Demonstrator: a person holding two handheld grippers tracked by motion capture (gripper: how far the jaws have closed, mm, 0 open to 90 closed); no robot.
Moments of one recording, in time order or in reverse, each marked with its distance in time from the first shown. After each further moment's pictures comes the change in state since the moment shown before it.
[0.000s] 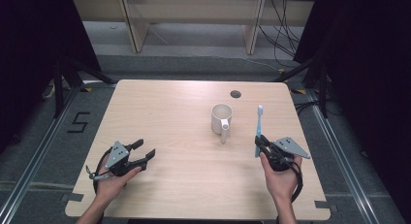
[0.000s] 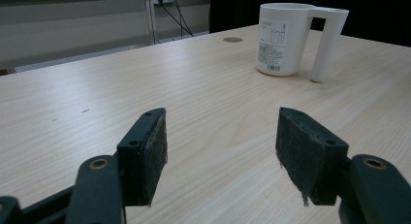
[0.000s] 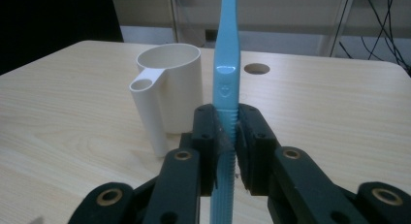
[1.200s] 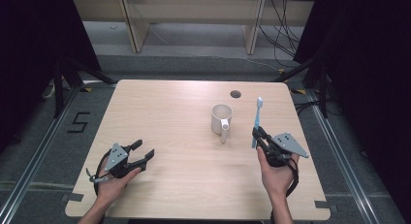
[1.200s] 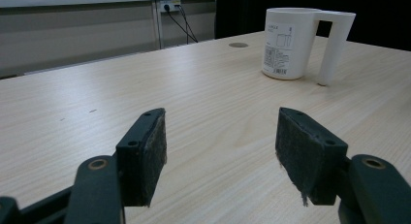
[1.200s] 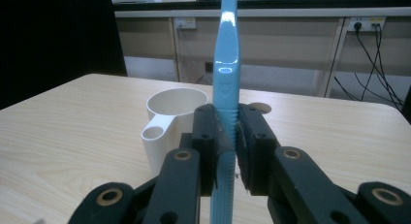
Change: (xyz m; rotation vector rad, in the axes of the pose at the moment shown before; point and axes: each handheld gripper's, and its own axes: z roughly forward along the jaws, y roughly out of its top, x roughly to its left) left arm 0.000 -0.009 0.000 -0.055 0.025 -0.011; right arm 0.011 0.016 0.004 -0.123 -0.005 -0.029
